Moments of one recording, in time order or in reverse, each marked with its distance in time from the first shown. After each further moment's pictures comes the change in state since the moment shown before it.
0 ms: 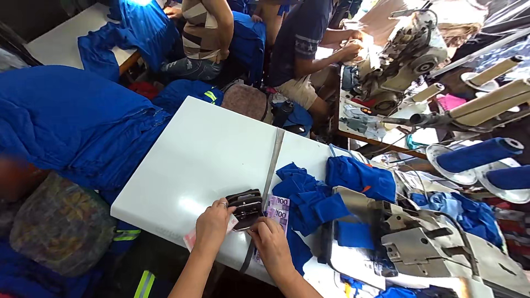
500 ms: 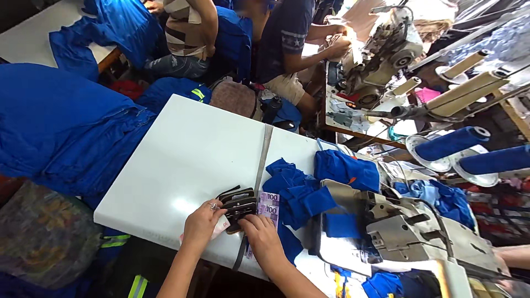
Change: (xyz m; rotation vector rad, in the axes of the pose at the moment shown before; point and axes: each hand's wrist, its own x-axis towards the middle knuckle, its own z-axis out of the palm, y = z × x) left_hand 0.000 -0.025 0.013 -0.332 -0.002 0.099; right_hand 0.002 0.004 -0.006 -0.089 -0.112 -0.106
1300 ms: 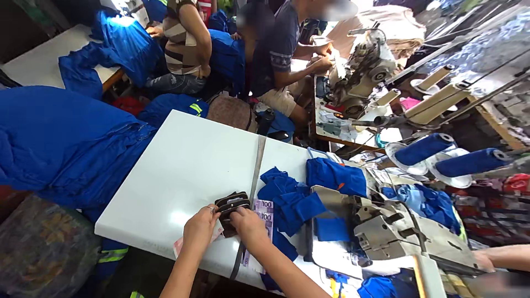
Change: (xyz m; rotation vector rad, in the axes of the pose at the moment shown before) left_hand 0.013 0.027 -0.015 0.170 -0.174 -0.156; right_hand 0.053 0.003 0.000 0.172 -0.377 0.175
